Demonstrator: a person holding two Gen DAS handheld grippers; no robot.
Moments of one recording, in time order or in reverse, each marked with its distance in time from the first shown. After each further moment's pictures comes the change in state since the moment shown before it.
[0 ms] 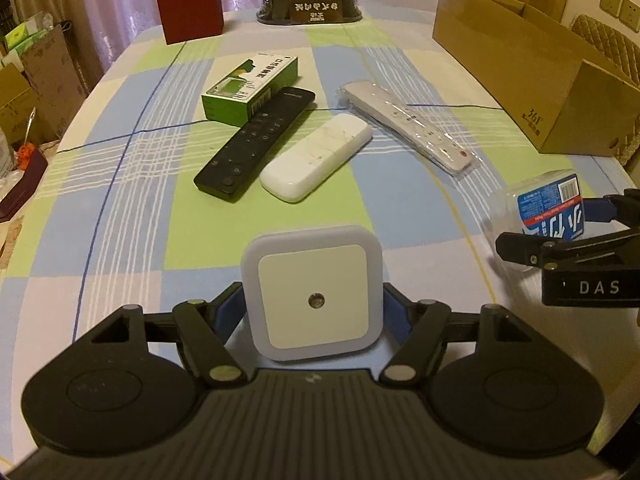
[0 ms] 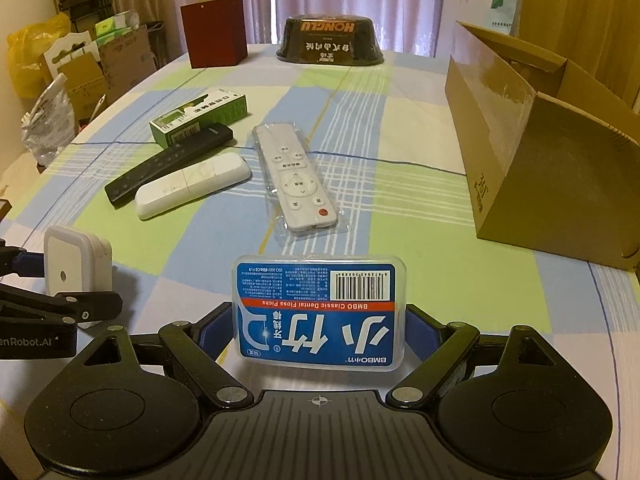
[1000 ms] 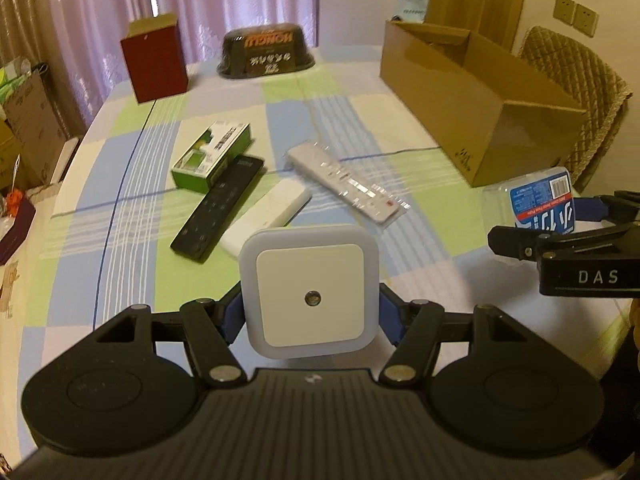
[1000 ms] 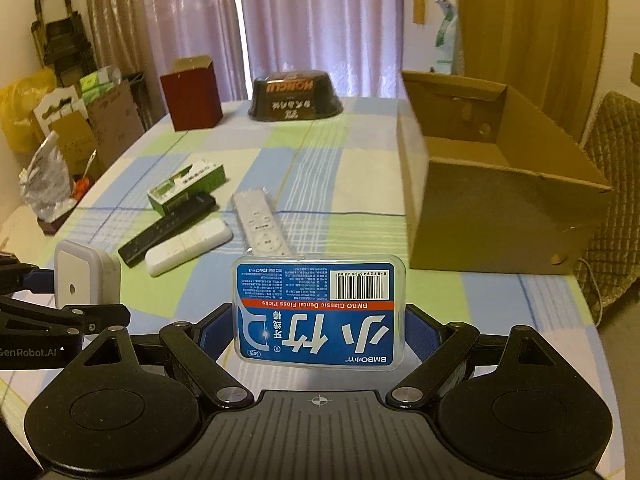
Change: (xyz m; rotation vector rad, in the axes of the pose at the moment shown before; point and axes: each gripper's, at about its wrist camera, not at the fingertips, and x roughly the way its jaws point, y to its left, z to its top) left arm -0.069 -0.038 0.031 0.085 -0.080 -0.066; right arm -0.090 -0.029 0.015 0.102 -0.106 -0.024
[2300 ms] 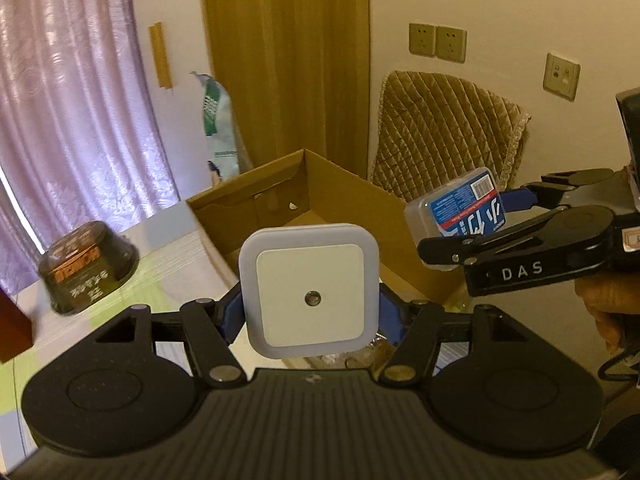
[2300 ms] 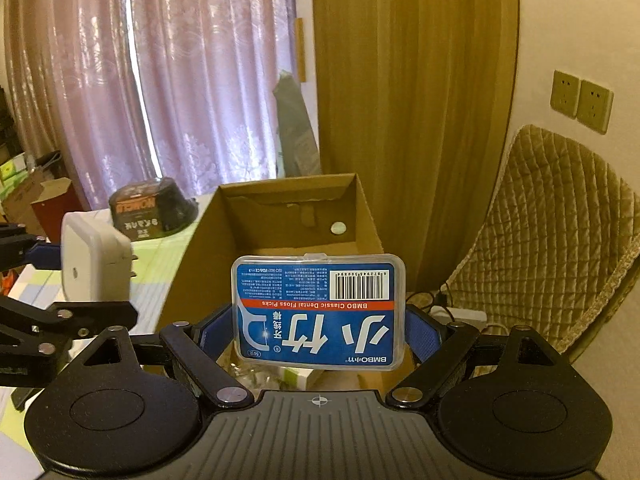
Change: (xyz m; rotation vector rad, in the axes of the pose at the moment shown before) left arm 0.078 -0.170 0.225 0.370 -0.193 -0.280; right arm 0.010 -0.206 0.140 0.124 -0.121 -0.146
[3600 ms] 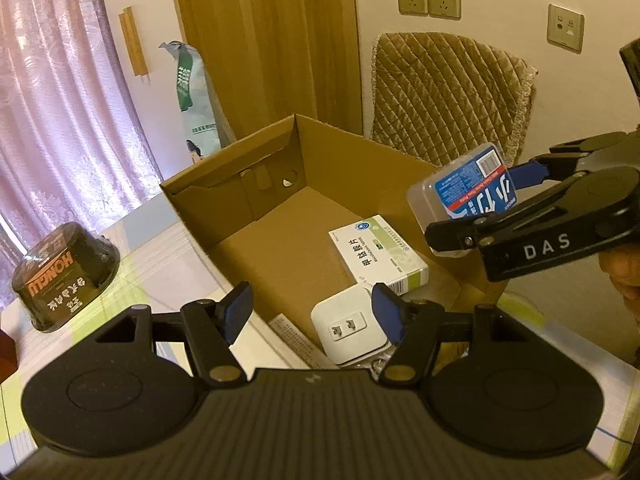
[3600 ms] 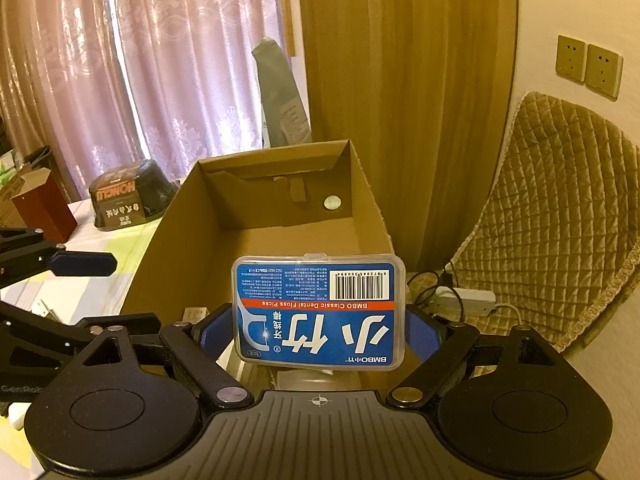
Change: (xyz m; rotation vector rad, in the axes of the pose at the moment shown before) left arm 0.057 0.009 -0.019 0.071 0.042 -0.003; right arm 0.045 -0.010 -0.008 0.021 0.052 0.001
